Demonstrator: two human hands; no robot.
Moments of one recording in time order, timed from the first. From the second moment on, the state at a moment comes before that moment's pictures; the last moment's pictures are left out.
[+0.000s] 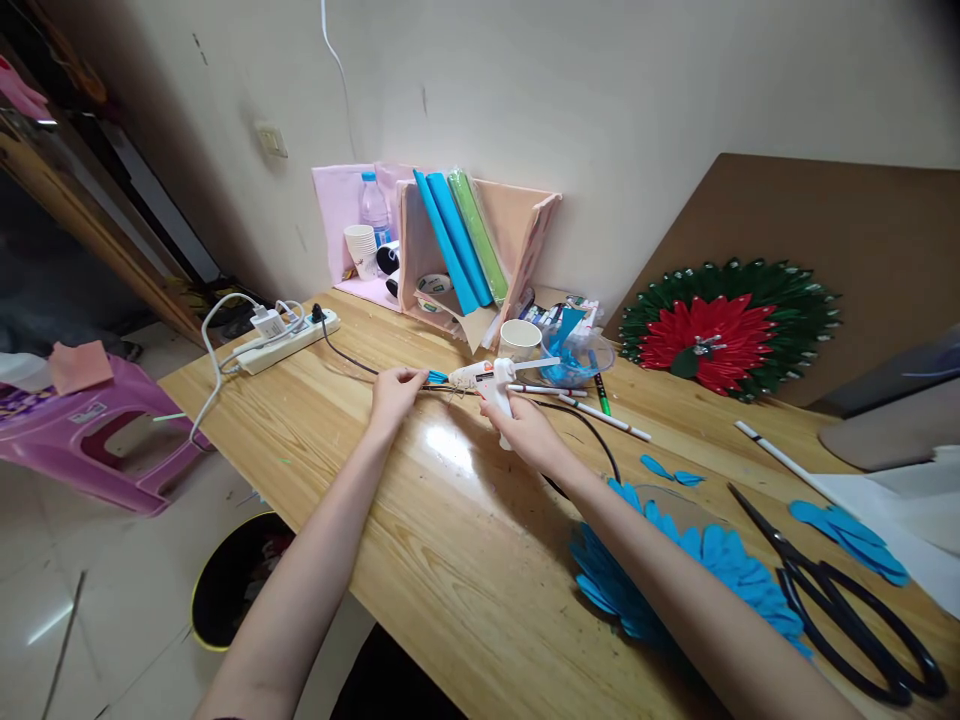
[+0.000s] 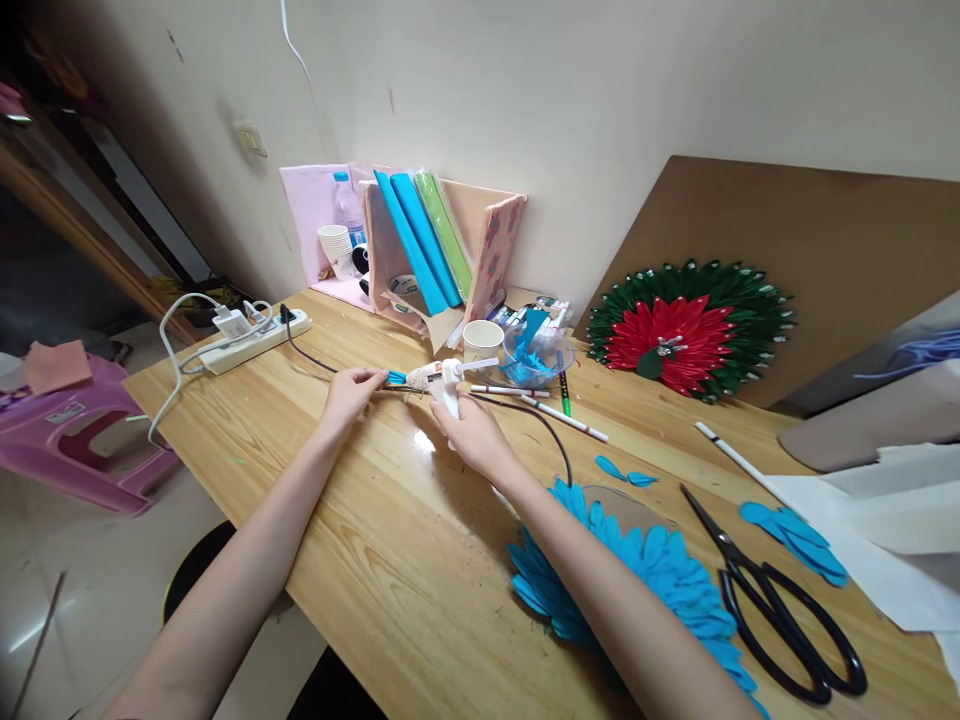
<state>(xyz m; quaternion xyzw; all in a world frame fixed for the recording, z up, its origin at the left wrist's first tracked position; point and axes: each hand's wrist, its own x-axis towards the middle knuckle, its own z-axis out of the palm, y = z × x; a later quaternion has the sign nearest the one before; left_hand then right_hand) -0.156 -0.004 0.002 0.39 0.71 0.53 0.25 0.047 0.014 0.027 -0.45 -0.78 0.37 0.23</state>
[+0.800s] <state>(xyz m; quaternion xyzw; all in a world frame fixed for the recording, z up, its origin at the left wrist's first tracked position) -0.155 -0.005 0.001 0.39 0.71 0.52 0.27 0.048 0.019 0.030 -0.47 -0.78 0.36 0.21</state>
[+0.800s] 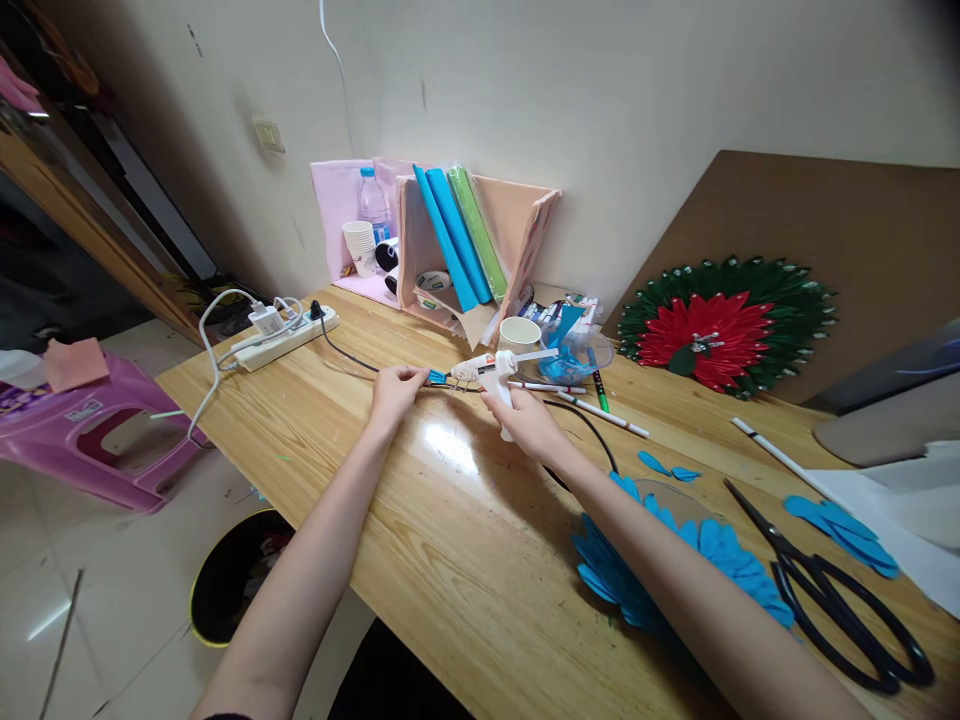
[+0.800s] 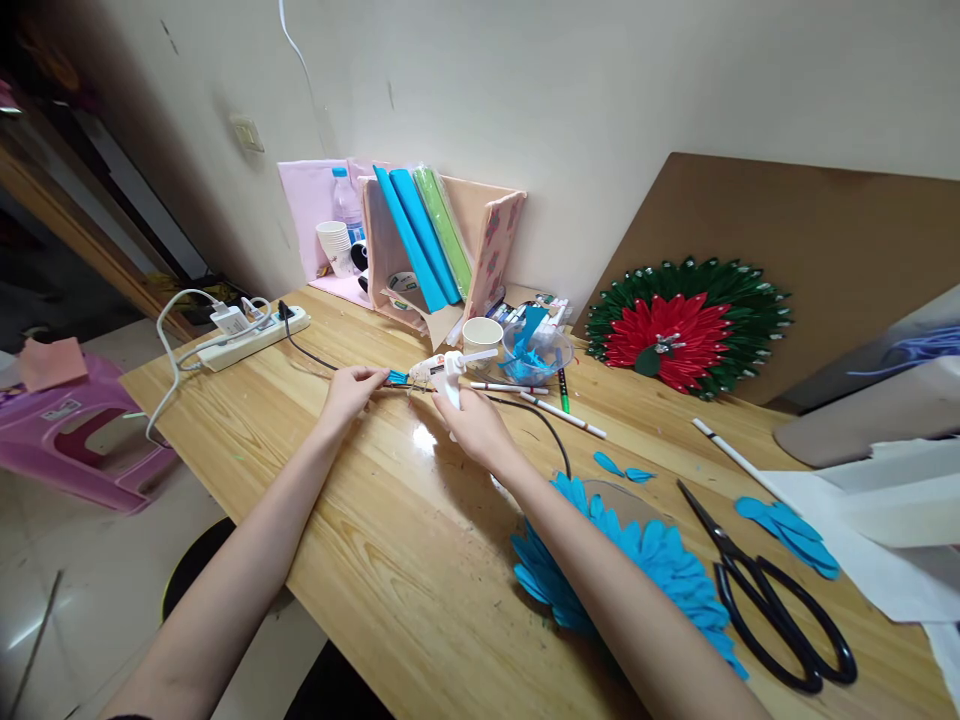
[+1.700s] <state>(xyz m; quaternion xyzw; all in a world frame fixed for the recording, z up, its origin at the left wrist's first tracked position) -0.140 -0.023 0.061 0.31 0.49 0.81 0.11 -0.009 0.035 0.025 -0.42 -0.87 0.20 0.16</state>
